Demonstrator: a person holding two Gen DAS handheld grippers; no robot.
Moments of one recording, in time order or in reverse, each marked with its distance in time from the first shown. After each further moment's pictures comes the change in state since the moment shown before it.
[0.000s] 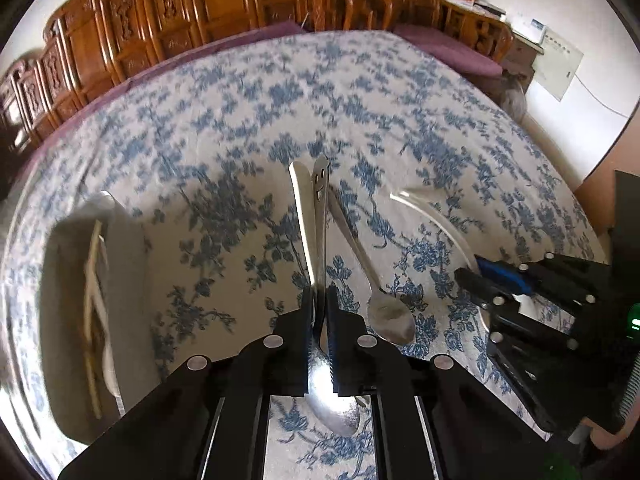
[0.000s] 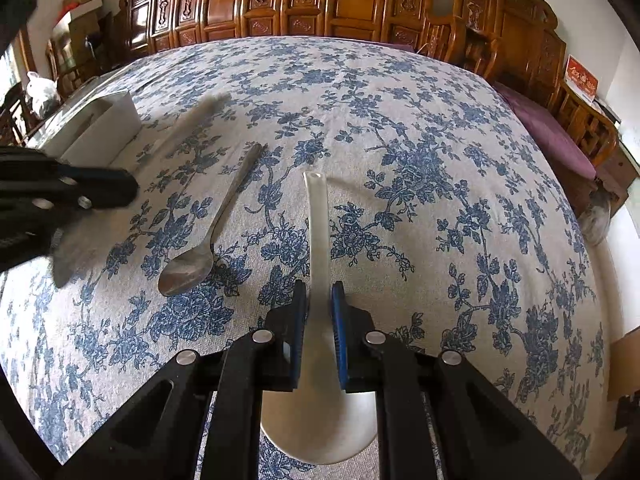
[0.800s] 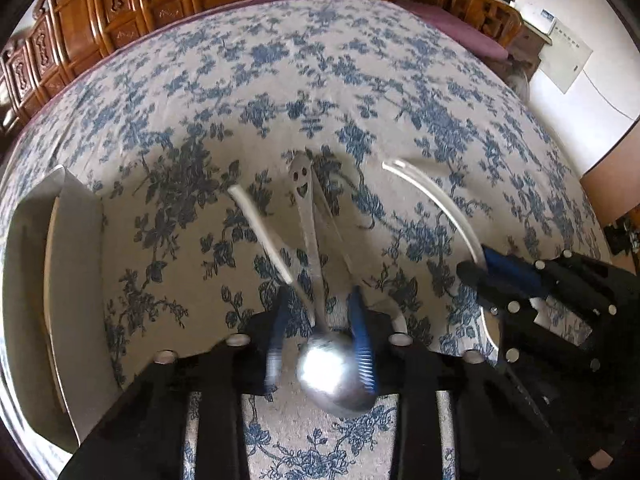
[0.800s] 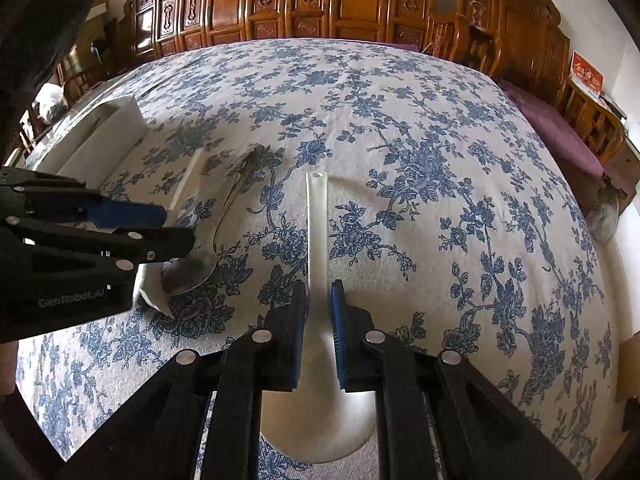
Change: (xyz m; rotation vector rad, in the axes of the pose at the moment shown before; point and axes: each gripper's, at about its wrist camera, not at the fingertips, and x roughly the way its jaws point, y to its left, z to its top) left arm 0.043 -0.009 0.000 -0.046 0.121 -0.036; right arm -0.001 -0.007 -0.002 0.011 -0.009 0.044
